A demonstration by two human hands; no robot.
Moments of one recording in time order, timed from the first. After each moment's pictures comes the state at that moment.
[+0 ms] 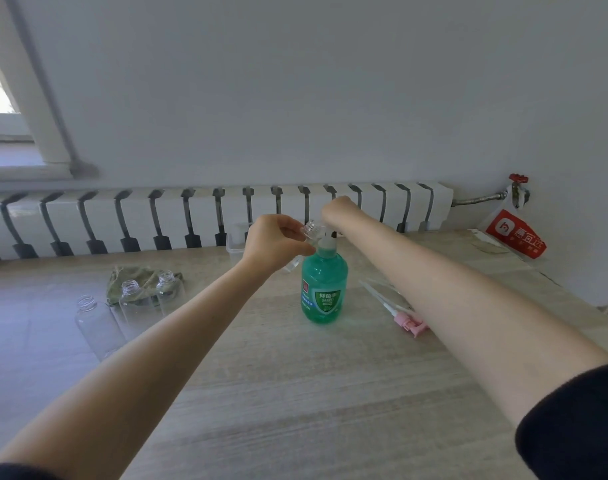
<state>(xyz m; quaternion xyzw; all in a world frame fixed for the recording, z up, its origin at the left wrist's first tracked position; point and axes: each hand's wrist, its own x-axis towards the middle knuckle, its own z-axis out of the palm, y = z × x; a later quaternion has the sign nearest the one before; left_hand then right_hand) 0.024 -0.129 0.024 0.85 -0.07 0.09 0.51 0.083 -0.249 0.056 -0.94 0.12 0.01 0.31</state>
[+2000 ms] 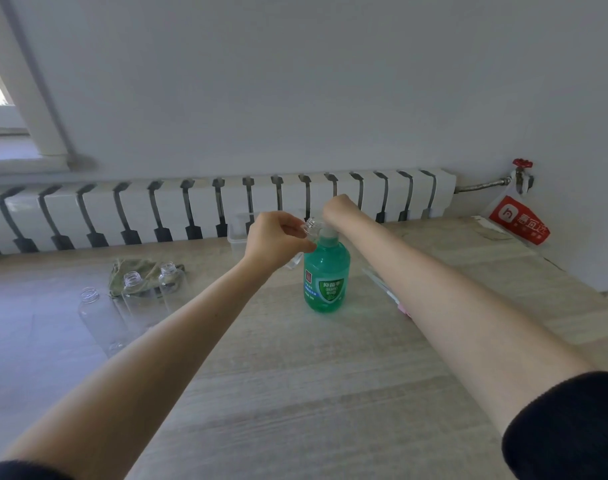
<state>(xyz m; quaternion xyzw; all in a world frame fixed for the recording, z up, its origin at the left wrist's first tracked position) 0.021 -0.127 0.013 0.85 -0.06 0.08 0.52 0.086 -0.247 0.037 -0.95 0.12 0.03 0.30</state>
